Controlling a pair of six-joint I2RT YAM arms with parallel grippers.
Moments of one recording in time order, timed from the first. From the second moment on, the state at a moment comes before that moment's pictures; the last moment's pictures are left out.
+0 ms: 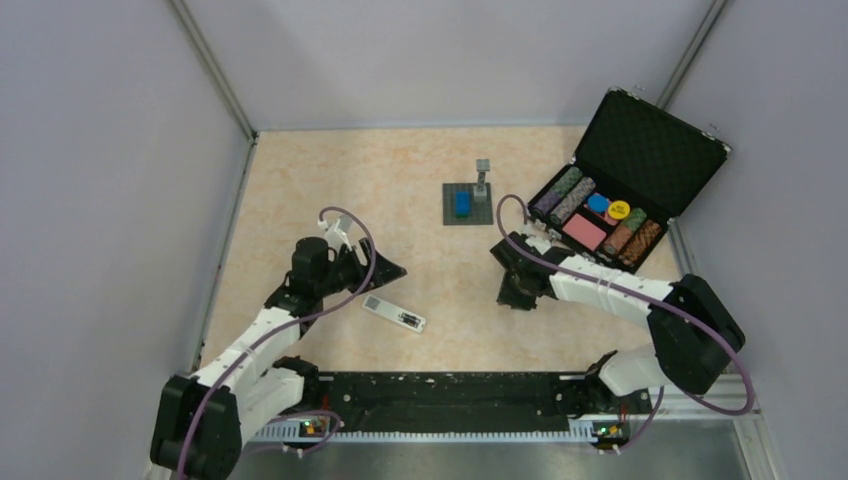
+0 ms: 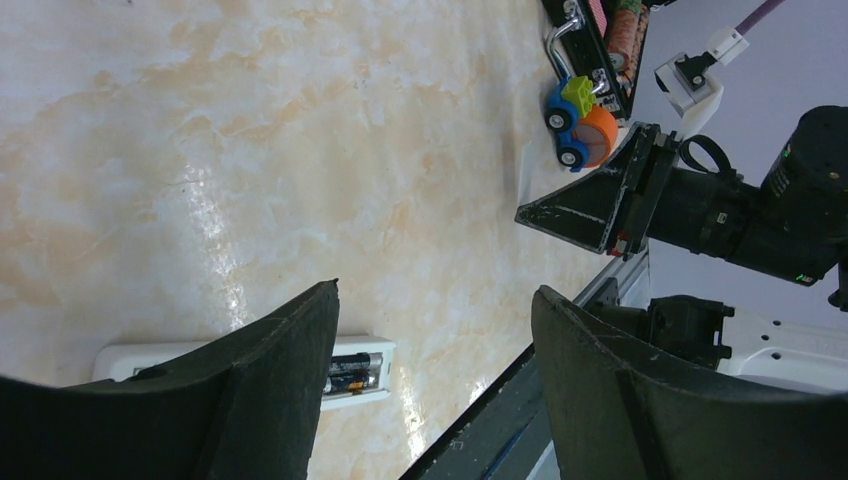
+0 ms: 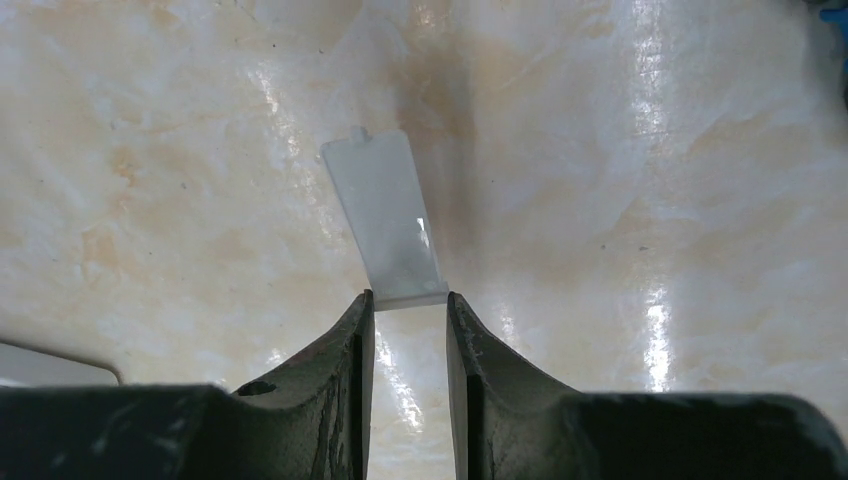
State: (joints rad) left arm -0.28 0.93 0.40 0.05 0.53 -0.75; right arm 0.73 1.41 0.78 -0.62 0.20 1.01
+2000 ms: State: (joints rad) left arm -0.72 1.84 0.88 0.40 0.51 -0.97; right arm 0.73 1.23 0.69 -0.35 -0.01 0.65
